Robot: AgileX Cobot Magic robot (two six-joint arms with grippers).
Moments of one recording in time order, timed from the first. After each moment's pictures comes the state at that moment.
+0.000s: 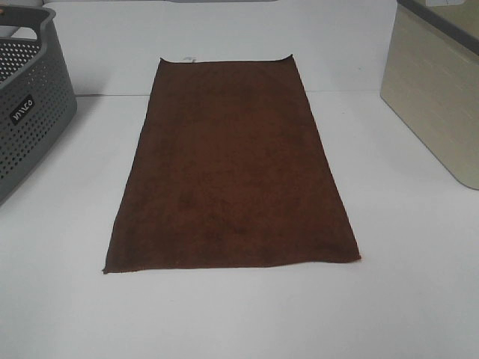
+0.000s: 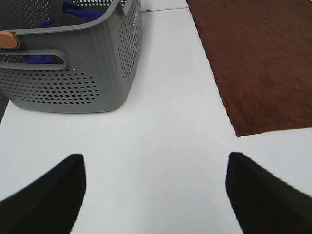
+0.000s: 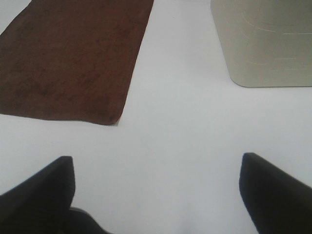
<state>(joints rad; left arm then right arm) 0.00 0.02 -0.50 -0.07 1.05 0.06 0.03 0.01 -0.50 0.09 1.07 -0.13</state>
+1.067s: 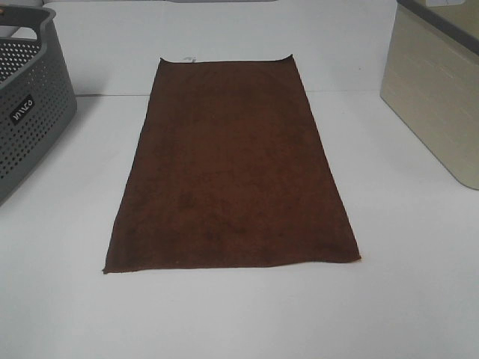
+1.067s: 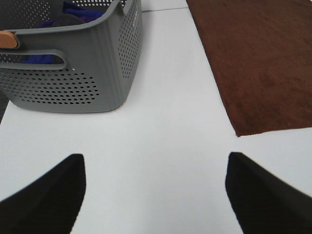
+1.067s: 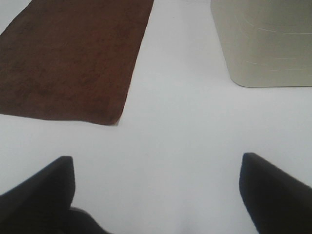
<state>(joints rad) 0.00 0.02 -0.50 -0.07 1.05 0.06 0.03 0.01 -0.50 0.09 1.07 -0.13</state>
